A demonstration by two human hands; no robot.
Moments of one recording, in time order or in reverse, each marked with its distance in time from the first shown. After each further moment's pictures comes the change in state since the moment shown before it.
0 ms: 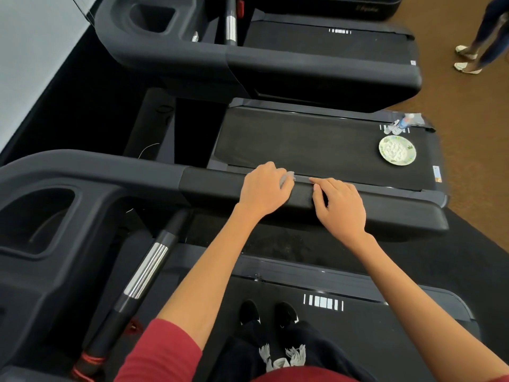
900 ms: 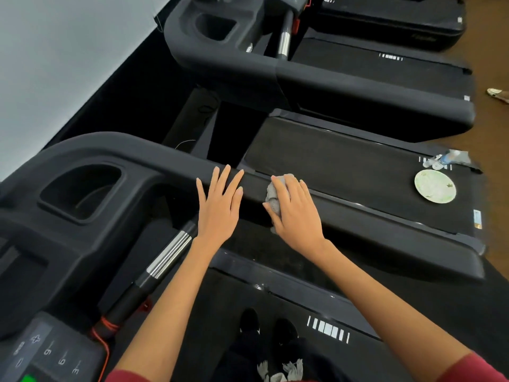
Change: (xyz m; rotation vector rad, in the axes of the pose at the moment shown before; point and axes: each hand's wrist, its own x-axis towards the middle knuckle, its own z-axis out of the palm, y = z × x) left_hand -0.087 -0.096 -0.026 0.140 0.199 -0.297; right_hand 0.022 -0.094 0.046 0.006 -0.167 -0.353
